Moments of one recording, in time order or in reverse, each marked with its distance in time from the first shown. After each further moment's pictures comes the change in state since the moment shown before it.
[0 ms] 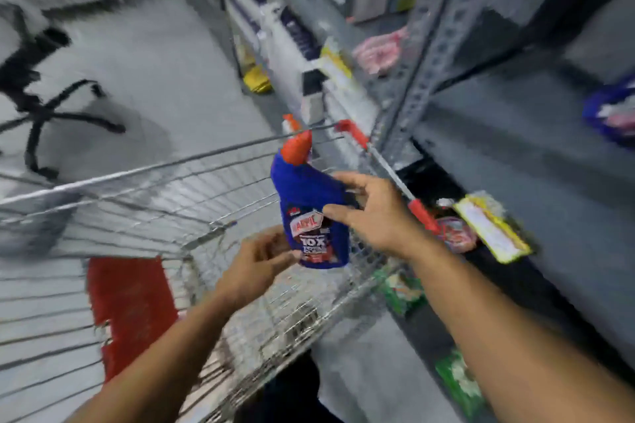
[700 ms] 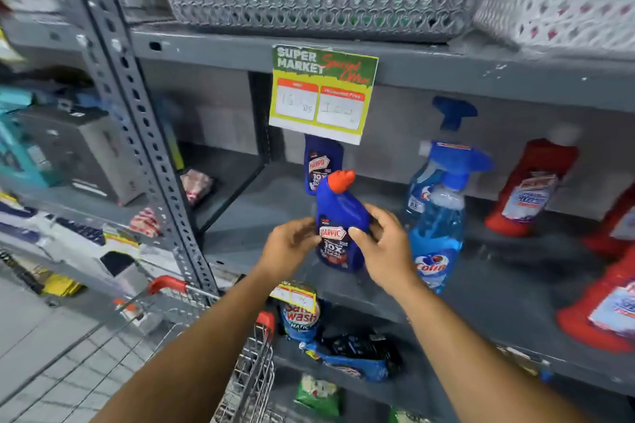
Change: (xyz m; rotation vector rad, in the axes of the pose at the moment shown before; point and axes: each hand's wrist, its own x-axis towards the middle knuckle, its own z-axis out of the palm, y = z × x) left_hand 0.108 0.150 0.299 0.299 -0.565 0.561; right_hand -0.201 0.004 -0.205 -0.026 1.179 -0.192
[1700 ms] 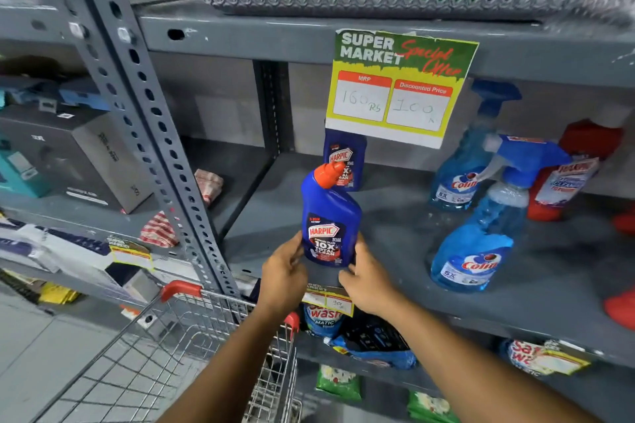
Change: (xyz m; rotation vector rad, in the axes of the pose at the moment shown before) left_hand -0.024 -0.042 -0.049 0.126 0.079 -0.078; right_hand -0.007 0.042 0.099 -0.221 -0.241 0.306
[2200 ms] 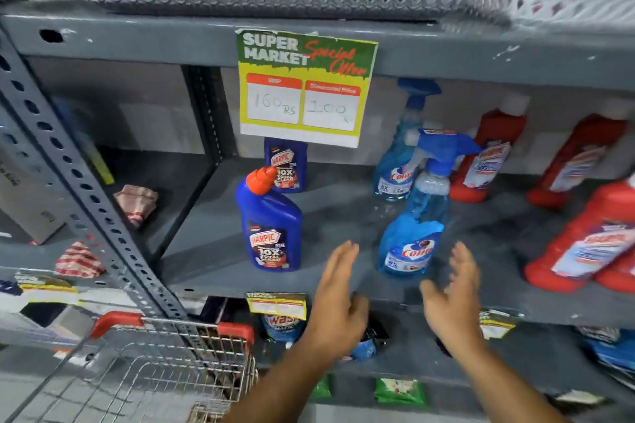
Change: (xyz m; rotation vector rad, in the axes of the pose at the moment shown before) left_hand -0.058 0.072 0.107 0.068 -0.265 0.278; right_hand -0.095 0.065 -0.126 0.107 0.749 0.034
